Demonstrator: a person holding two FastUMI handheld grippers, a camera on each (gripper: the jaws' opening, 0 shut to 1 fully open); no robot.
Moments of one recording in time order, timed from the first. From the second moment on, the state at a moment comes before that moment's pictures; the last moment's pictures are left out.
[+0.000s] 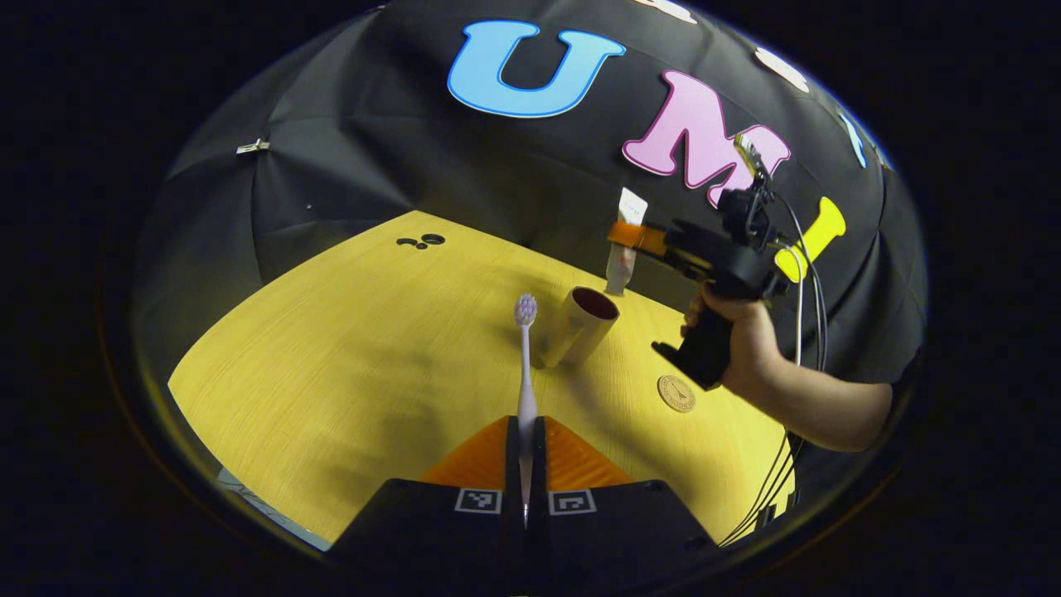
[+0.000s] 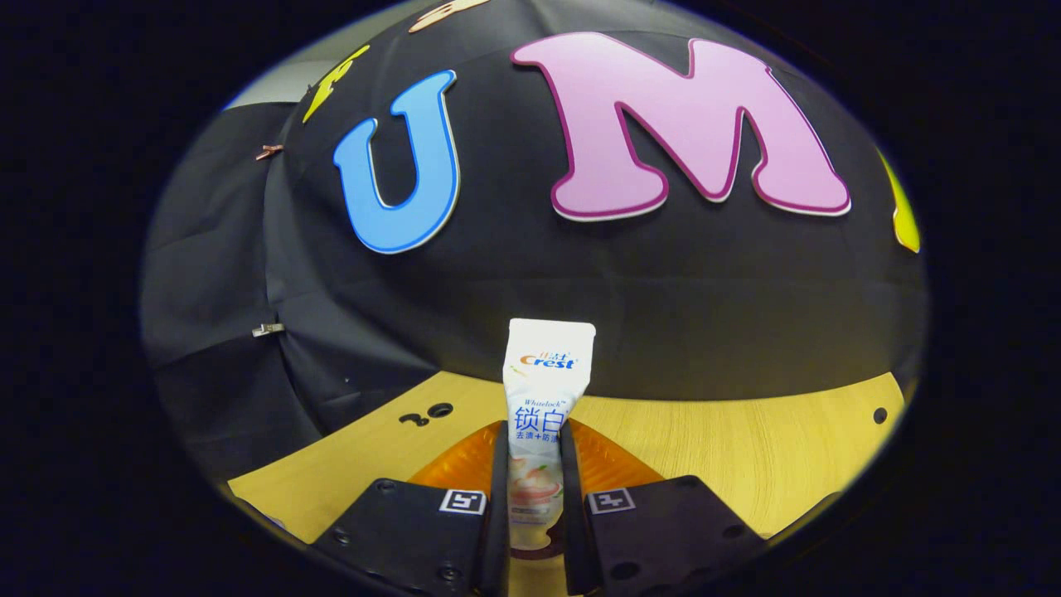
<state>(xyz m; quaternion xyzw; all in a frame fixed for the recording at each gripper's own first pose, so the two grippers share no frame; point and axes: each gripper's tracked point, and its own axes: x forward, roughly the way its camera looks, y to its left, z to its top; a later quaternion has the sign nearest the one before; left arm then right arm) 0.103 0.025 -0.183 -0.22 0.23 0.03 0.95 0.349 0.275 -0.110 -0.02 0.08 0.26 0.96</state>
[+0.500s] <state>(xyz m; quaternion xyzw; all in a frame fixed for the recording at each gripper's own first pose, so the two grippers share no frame) 0.101 0.032 -0.195 -0.22 0.22 0.04 0.95 0.350 0.268 -0.161 -0.03 0.08 0.25 0.97</state>
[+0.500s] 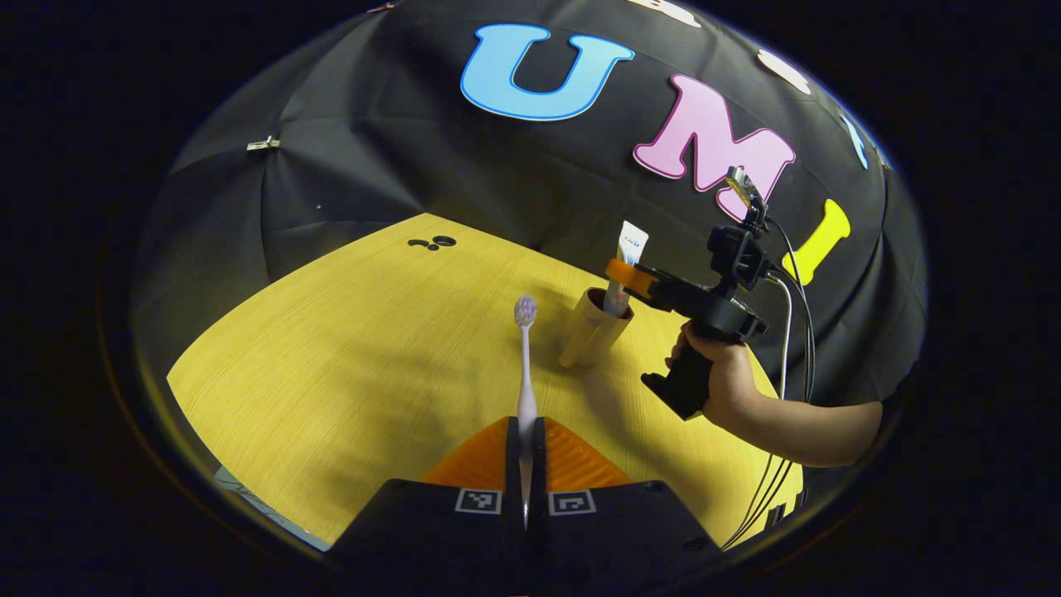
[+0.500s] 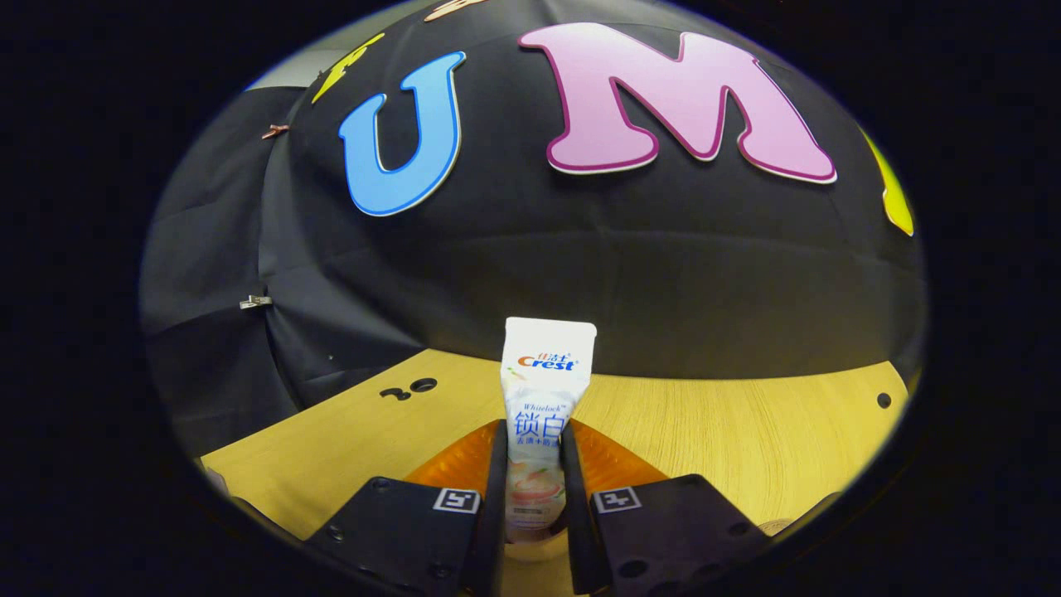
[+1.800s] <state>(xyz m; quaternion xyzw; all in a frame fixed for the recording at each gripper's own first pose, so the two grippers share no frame) 0.289 0.007 -0.071 -0.21 0.01 -0.01 0.98 0.309 0.048 -0.117 0.02 0.09 0.14 0.99</state>
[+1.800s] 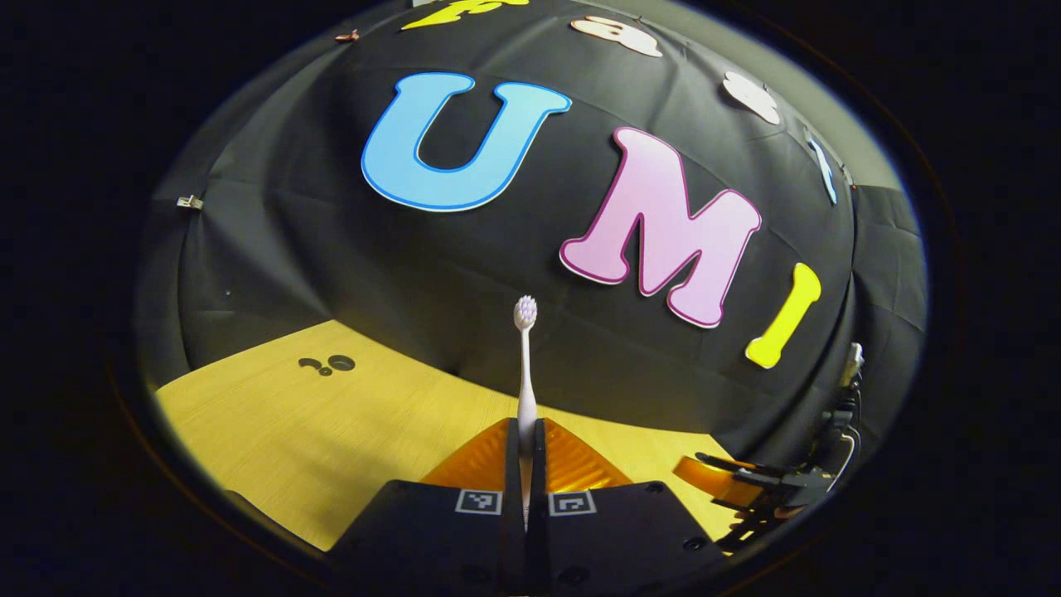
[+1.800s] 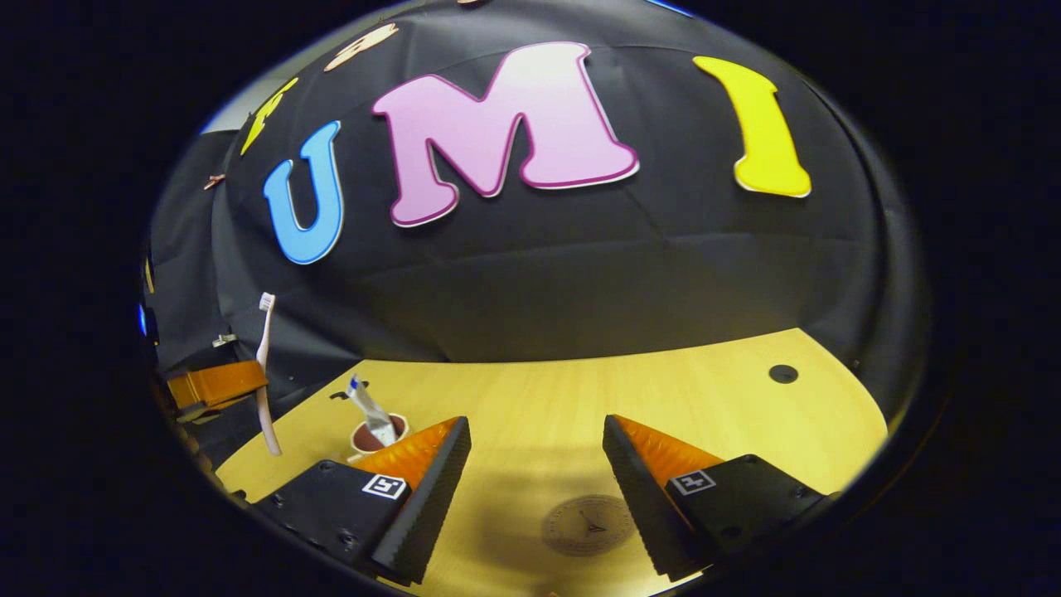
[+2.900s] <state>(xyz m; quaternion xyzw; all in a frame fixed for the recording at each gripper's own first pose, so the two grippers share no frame) 0.360 -0.013 -0.102 -0.10 -0.06 -0.03 0.99 0.266 -0.093 -0.183 0.00 0.12 0.02 0.99</state>
